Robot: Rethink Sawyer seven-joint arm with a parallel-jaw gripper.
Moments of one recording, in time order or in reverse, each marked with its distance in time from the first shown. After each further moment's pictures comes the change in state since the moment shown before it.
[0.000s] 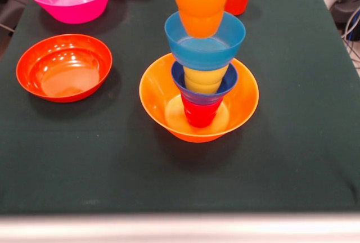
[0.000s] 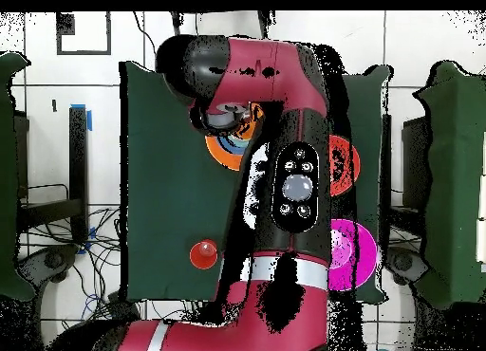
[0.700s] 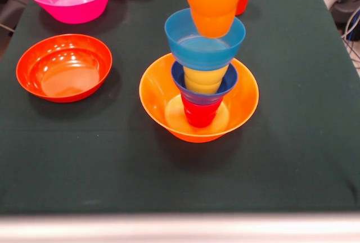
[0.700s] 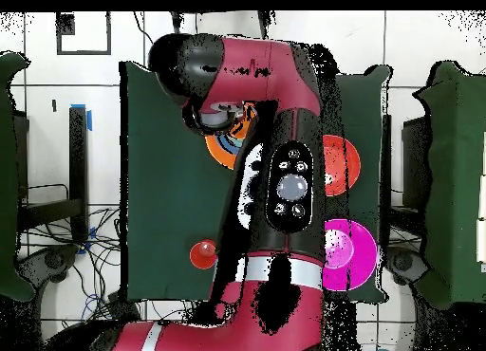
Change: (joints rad) arm 0.013 0.000 -0.002 0.000 0.029 0.000 0.000
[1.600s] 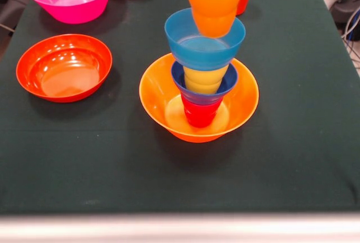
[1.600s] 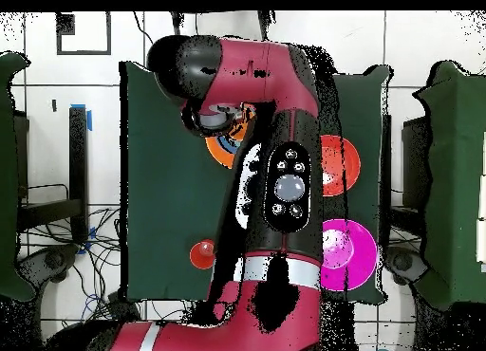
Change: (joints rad) arm 0.004 0.002 -0.004 0.006 0.000 0.000 0.000
